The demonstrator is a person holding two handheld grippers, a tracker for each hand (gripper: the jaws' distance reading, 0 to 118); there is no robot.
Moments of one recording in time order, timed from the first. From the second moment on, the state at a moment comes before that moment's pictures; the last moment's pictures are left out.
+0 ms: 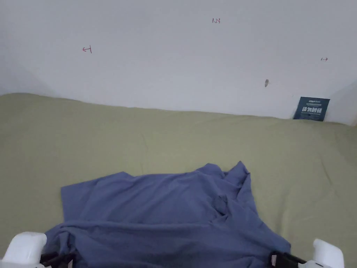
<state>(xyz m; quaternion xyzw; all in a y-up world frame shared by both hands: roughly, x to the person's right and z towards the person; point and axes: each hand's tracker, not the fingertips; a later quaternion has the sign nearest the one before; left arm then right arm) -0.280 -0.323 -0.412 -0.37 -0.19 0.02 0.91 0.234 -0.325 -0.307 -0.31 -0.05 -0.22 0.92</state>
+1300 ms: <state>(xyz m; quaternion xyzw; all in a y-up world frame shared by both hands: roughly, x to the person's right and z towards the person) -0.319 -0.214 -0.230 -0.36 -0.12 0.03 0.92 0.193 -0.197 -0.149 -0.32 -0.05 -0.09 0.94</state>
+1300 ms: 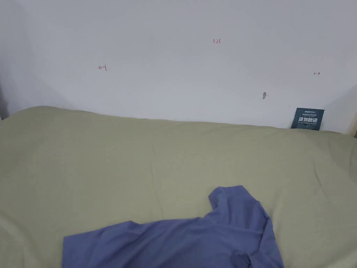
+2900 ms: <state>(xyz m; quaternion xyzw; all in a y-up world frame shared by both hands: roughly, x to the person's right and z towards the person) -0.255 -0.318 -0.454 -0.47 -0.10 0.02 0.88 0.289 -0.309 -0.524 -0.56 -0.01 -0.03 0.83</state>
